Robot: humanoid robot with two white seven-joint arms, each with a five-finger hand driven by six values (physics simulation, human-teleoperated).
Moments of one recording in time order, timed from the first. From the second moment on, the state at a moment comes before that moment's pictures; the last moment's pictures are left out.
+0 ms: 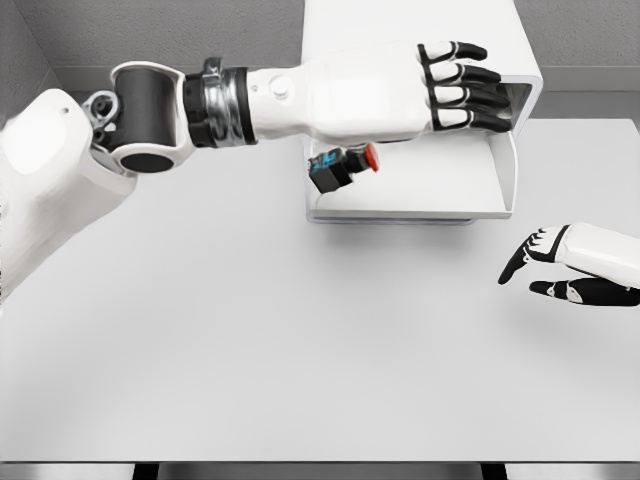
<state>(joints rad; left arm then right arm) -1.06 0.39 -0.84 -1.61 -0.61 -0.61 -0.21 0.04 -1.02 0.05 -1.77 -0.12 -0.61 0.61</state>
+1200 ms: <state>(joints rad) -1.01 0.56 -0.77 -1.80 -0.61 -0.61 -0.24 -0.20 -0.89 0.28 -1.77 -0.16 -0.61 0.61</state>
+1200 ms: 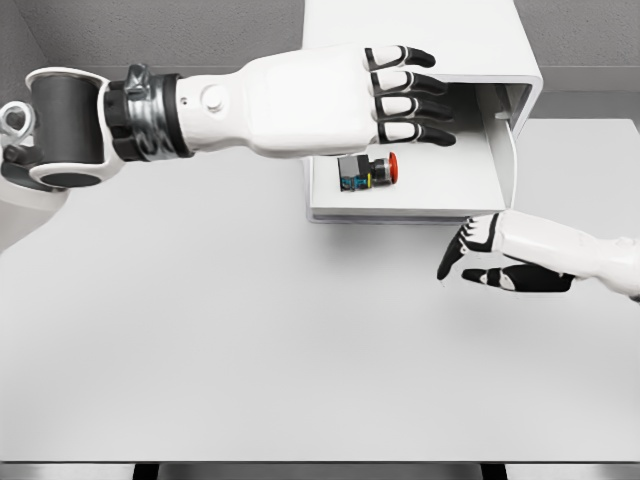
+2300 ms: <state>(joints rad) -0.65 1.06 -0.52 -1.75 -0.56 -0.61 -0.24 -0.57 -0.65 0.44 -1.45 0.05 -0.61 0.61</state>
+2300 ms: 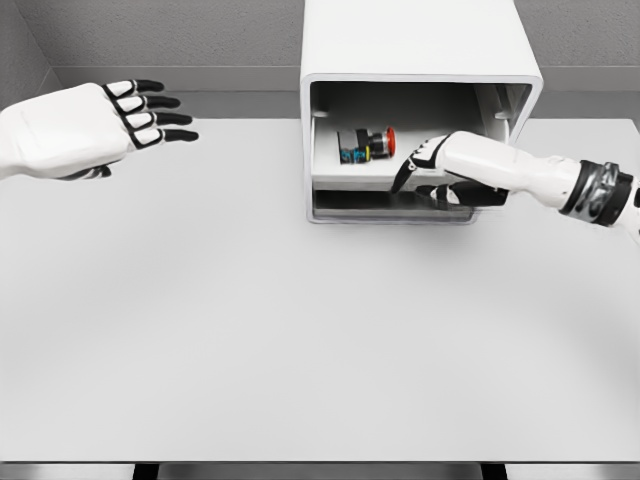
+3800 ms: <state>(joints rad) -0.60 1.06 -0.50 -1.75 -0.56 -0.61 -0.24 -0.51 -0.62 0.42 -1.47 0.12 -0.61 0.61</state>
